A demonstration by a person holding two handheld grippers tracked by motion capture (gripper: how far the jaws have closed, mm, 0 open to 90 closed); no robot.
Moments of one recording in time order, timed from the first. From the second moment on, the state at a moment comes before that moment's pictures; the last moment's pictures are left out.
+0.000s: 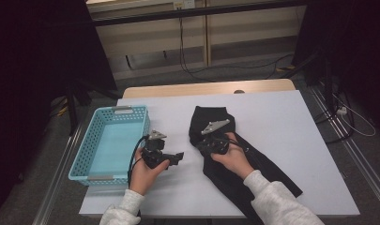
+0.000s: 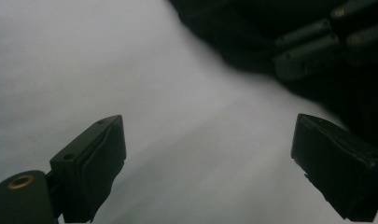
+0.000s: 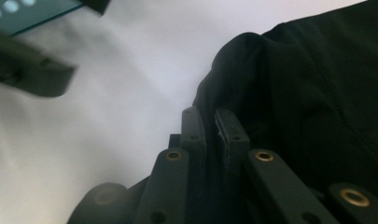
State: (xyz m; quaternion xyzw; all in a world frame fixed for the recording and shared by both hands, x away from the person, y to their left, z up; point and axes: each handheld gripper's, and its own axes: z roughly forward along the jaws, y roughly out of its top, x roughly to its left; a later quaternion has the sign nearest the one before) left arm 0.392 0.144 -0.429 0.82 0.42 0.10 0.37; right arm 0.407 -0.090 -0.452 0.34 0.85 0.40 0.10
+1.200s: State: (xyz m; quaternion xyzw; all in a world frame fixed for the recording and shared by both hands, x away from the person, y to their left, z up) left arm 0.405 0.134 -0.427 0.82 0.41 0.10 0.38; right arm 0.366 -0.211 -0.433 0.44 0.79 0.40 0.15
